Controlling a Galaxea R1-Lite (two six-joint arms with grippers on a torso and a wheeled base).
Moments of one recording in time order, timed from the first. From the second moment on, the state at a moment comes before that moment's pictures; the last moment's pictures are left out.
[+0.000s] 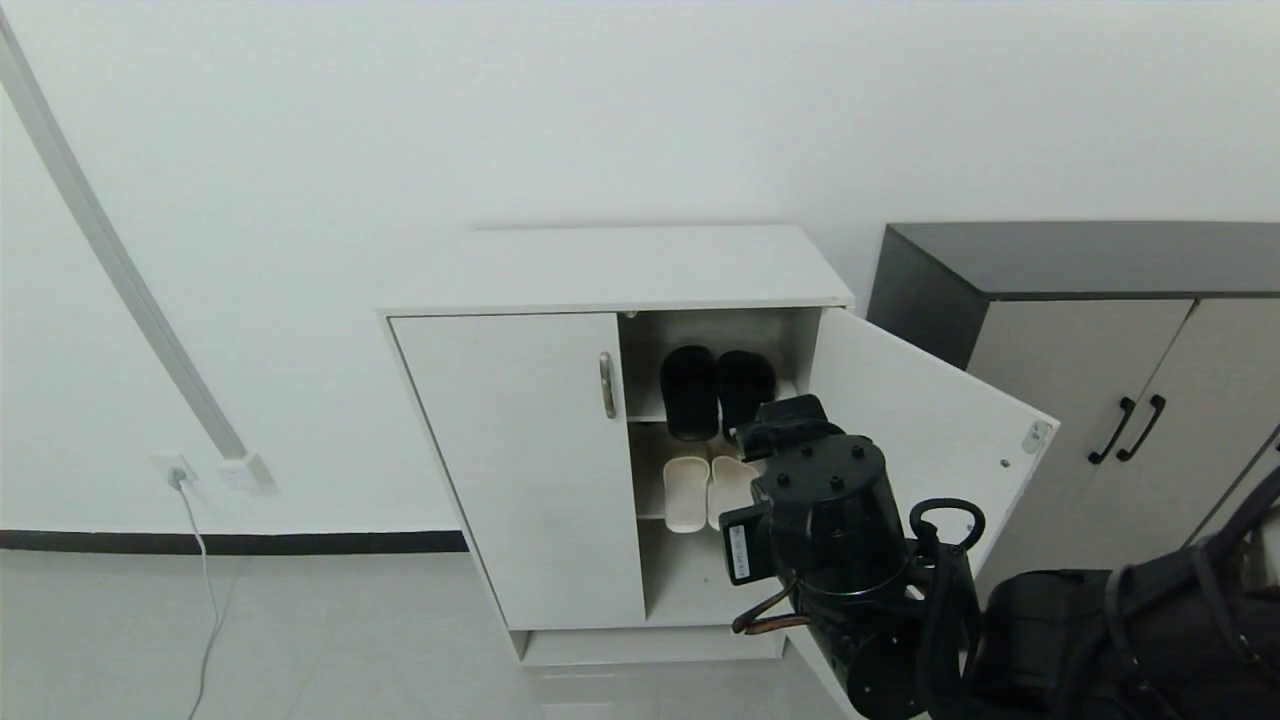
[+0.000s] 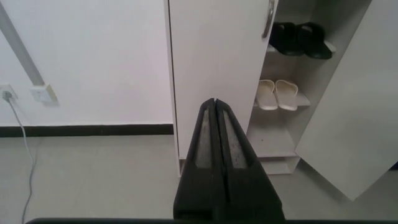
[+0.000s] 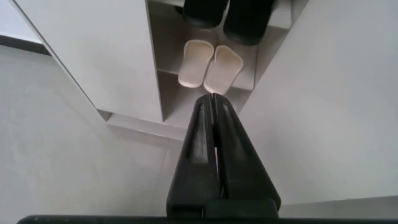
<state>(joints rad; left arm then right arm) 0.00 0.00 0.00 0.00 0.02 -0.01 0.97 1.91 -0.92 -0.65 -0.73 0.19</state>
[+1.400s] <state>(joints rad) 0.00 0.00 0.00 0.00 0.02 -0.01 0.95 1.91 -0.92 -0.65 -0.72 0.19</state>
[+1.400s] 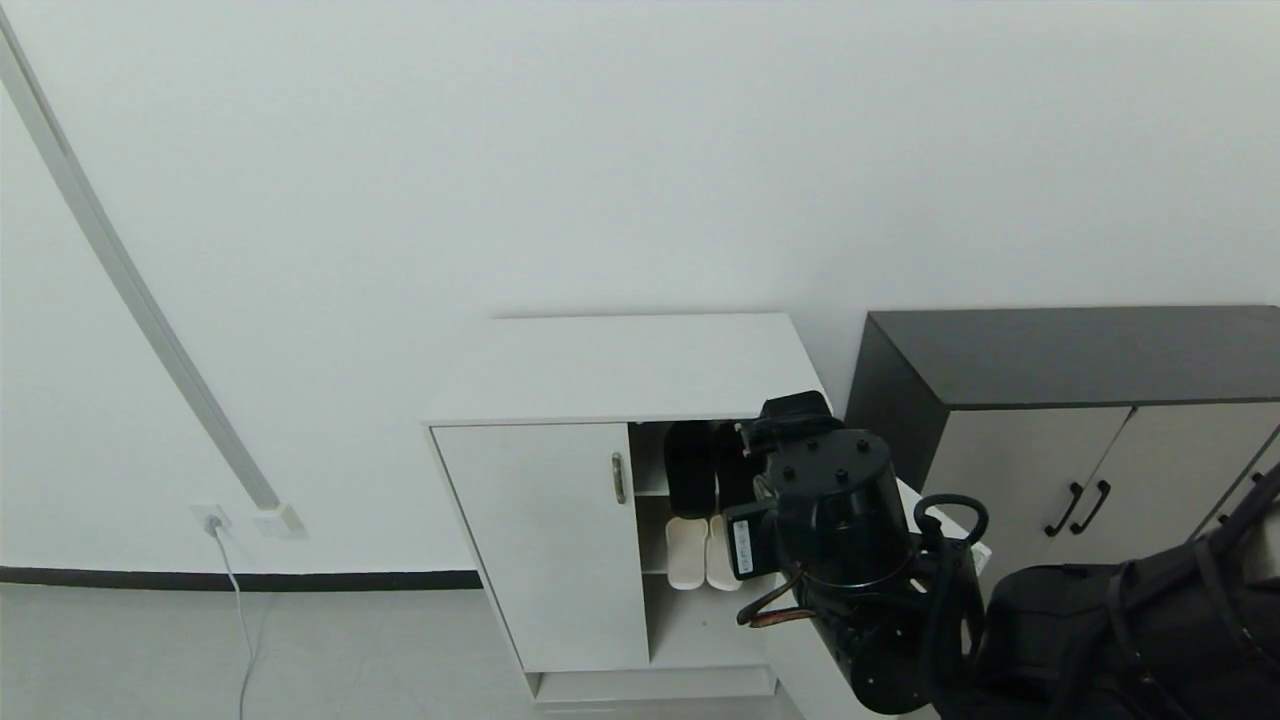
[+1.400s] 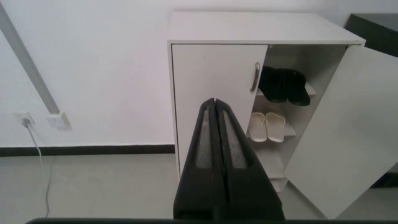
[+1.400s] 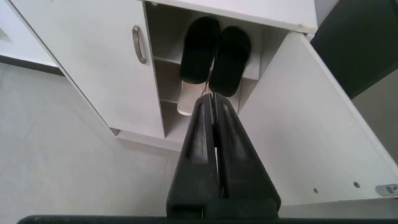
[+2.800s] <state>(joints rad) 0.00 0.00 0.00 0.00 0.02 -0.01 0.94 1.92 -0.88 -0.66 -0.72 0.16</state>
